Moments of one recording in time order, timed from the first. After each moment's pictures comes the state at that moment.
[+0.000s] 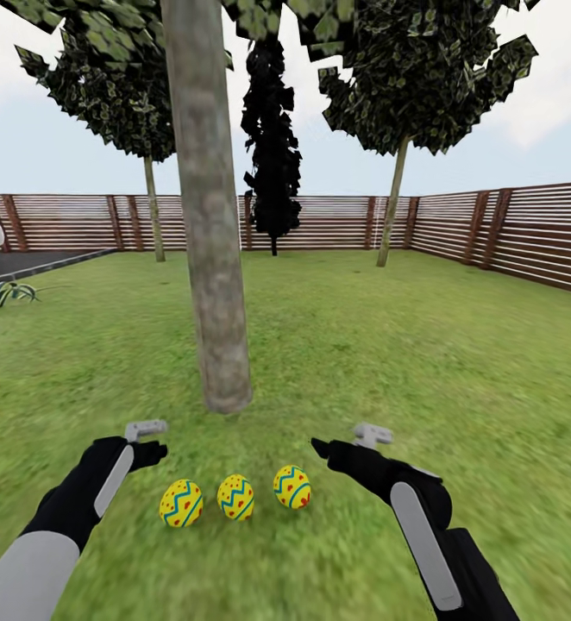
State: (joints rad) left arm -0.63 0.17 -0.01 -0.89 0.27 0.74 0.18; right arm -0.31 0.06 0.16 -1.57 -0.57 0.79 -0.18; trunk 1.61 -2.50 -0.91
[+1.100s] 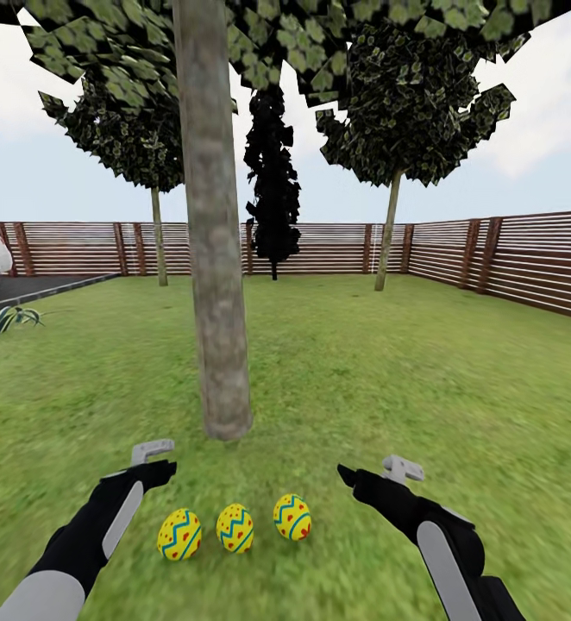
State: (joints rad) left arm -0.52 0.12 -0.01 -0.86 0.27 0.48 0.18; right arm -0.17 0.03 0.07 -1.58 -0.58 0.71 -0.18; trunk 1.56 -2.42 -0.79
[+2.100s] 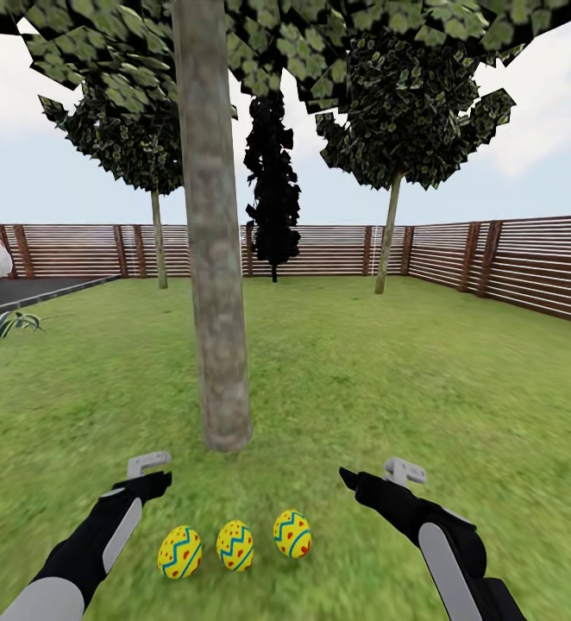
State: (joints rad) left arm -0.52 0.12 0.00 -0.73 0.26 0.31 0.18; right arm -0.17 0.02 0.07 -1.58 -0.57 0.72 -0.18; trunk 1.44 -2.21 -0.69
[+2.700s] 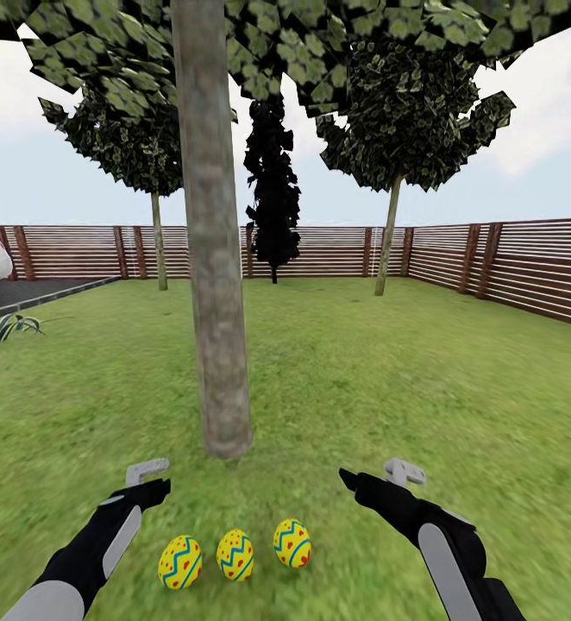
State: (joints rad) left arm -0.52 0.12 0.00 -0.67 0.27 0.28 0.18; right arm -0.17 0.02 0.07 -1.57 -0.57 0.72 -0.18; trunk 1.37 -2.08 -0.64
